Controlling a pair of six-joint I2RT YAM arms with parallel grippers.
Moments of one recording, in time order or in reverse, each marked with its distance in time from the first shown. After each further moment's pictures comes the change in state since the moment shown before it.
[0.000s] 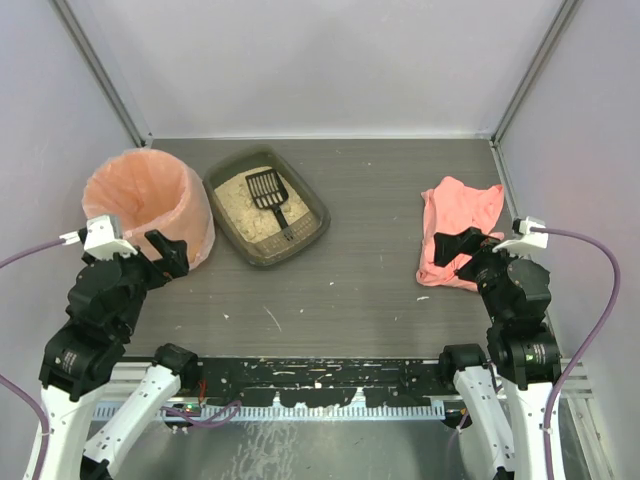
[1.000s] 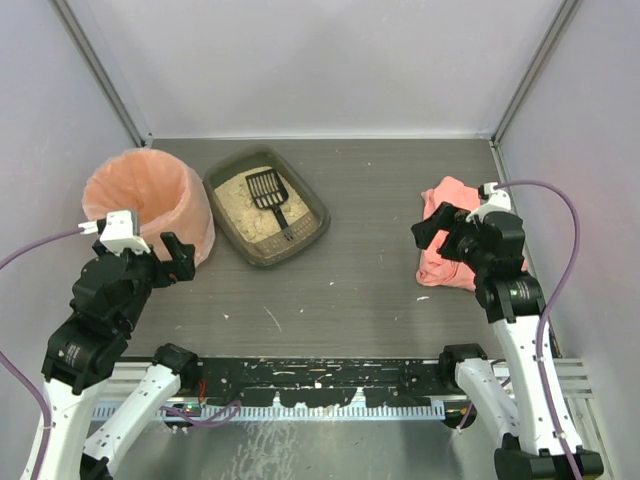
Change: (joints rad) left arm 0.000 0.027 0.004 0.000 0.083 0.143; right arm 0.000 0.298 0.036 0.023 -0.139 -0.019
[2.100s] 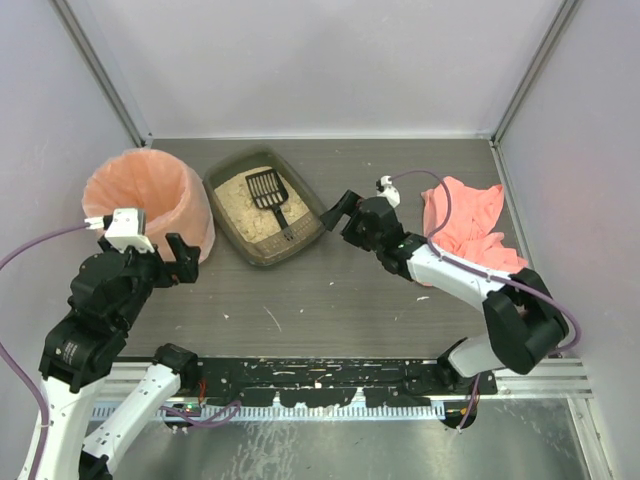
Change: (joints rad) left arm 0.000 0.025 0.034 -0.021 0.079 0.038; right arm 0.558 0.723 -0.032 0.688 0.276 0.508
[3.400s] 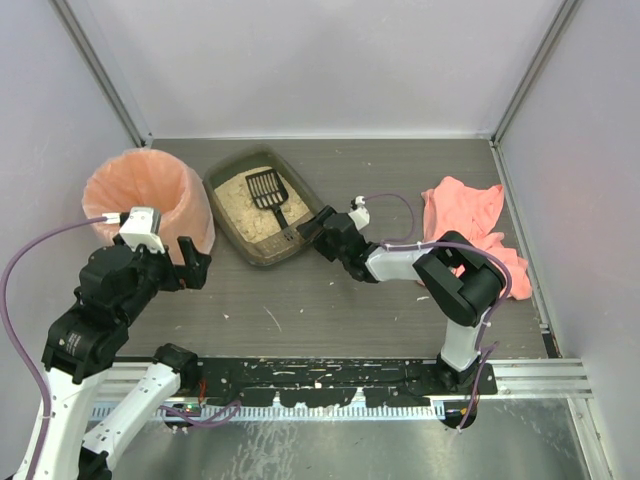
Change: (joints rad) left arm 0.000 0.043 0.015 -0.064 0.117 0.003; right arm 0.133 0.404 0.042 0.330 0.110 0.313
